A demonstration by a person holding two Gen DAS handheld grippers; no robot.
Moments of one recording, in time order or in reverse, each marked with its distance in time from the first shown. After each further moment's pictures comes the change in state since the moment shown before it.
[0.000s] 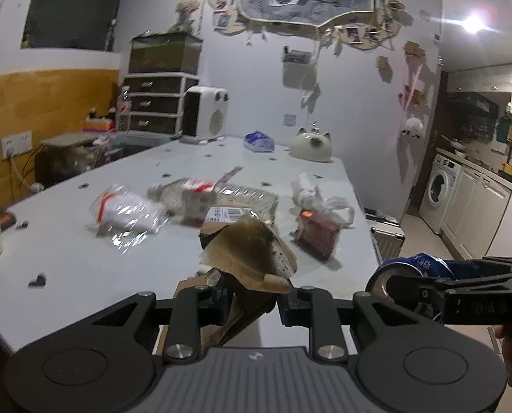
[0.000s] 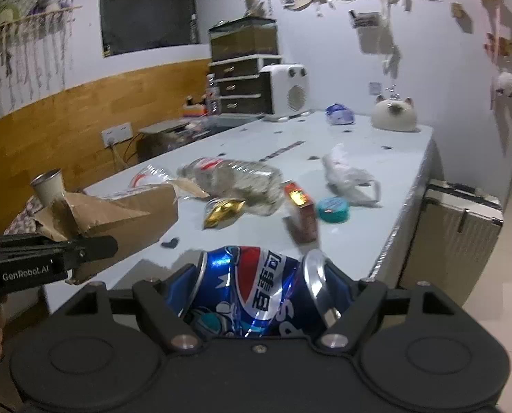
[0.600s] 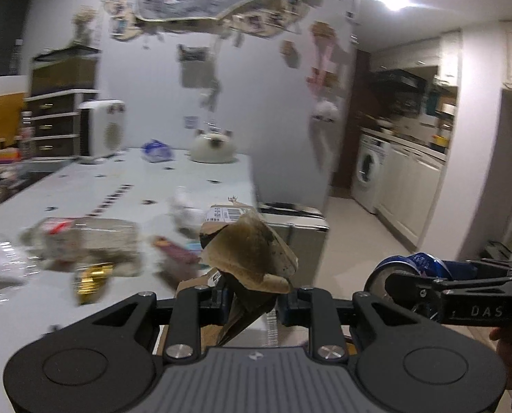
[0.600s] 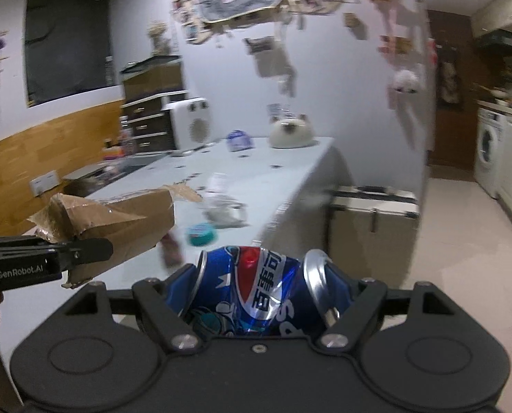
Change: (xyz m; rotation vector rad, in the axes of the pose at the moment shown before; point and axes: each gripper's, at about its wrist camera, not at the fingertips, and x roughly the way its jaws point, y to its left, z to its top) left arm 0.057 -0.126 0.025 0.140 0.022 -0.258; right arm -0.062 -0.114 -0.010 0.148 -0.092 -0.241
